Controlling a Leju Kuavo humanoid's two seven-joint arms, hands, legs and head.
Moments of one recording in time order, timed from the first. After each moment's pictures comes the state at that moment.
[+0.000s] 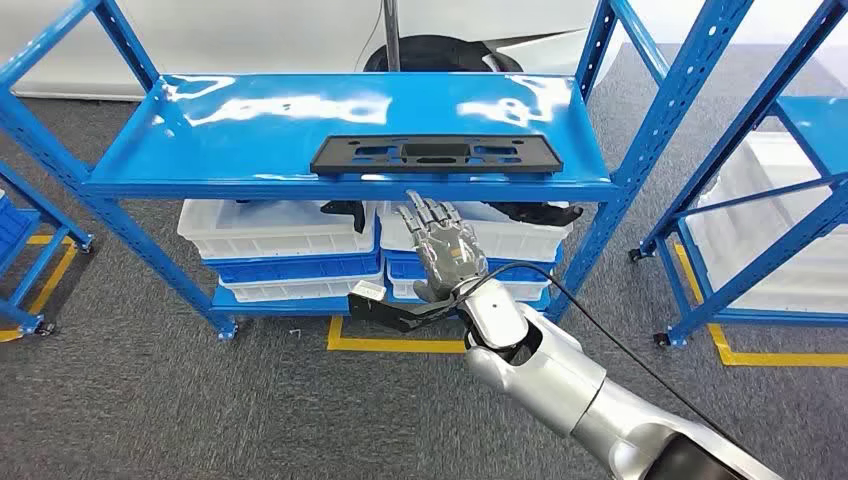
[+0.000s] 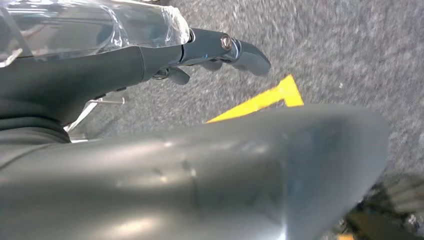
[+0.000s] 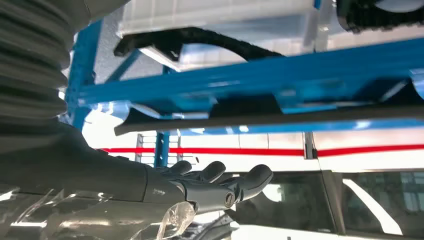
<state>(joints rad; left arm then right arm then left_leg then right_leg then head) -0.12 0.01 -1.15 -0.22 0.92 0.37 0.15 -0.74 -0.04 0.99 -1.26 0.90 -0.24 0.38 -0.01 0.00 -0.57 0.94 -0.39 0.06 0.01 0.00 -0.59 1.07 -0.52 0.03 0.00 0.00</state>
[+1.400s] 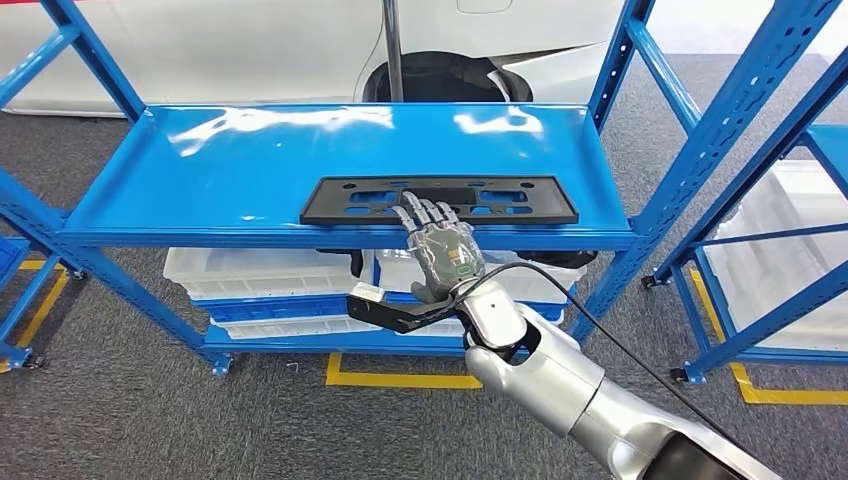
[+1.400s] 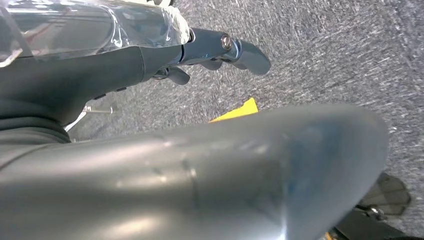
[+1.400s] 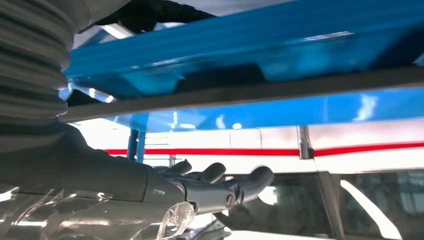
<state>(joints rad) -0.12 0.01 -1.15 -0.22 0.92 0.37 0.14 -0.73 -0.04 0.99 -1.25 0.89 -0.24 0.37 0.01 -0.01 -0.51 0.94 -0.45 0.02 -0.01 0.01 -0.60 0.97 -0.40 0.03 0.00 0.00</state>
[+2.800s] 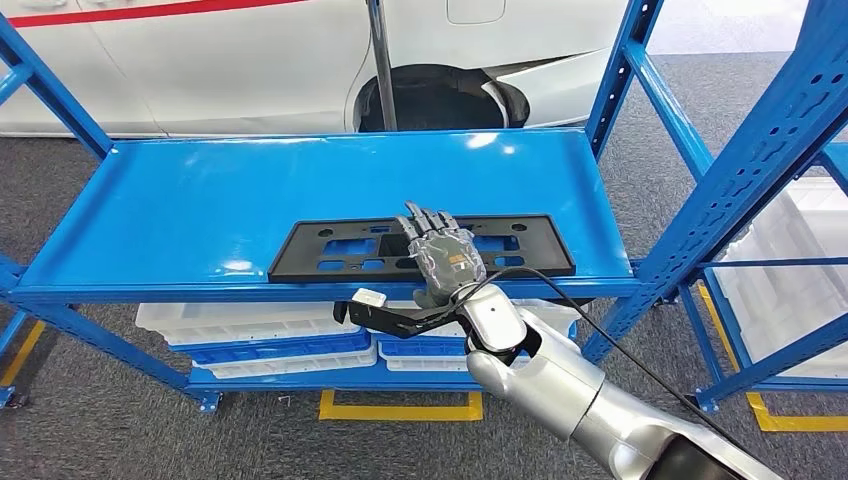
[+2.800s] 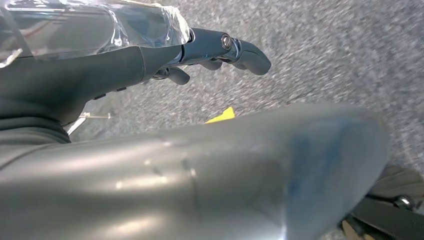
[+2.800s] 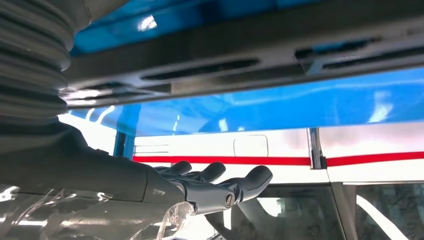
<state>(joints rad) -0.11 0.01 -1.15 -0.22 0.93 0.37 0.15 -0.72 -0.04 1.00 -1.25 0.87 -0.22 0.37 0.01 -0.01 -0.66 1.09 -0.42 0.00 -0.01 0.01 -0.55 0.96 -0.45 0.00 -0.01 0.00</state>
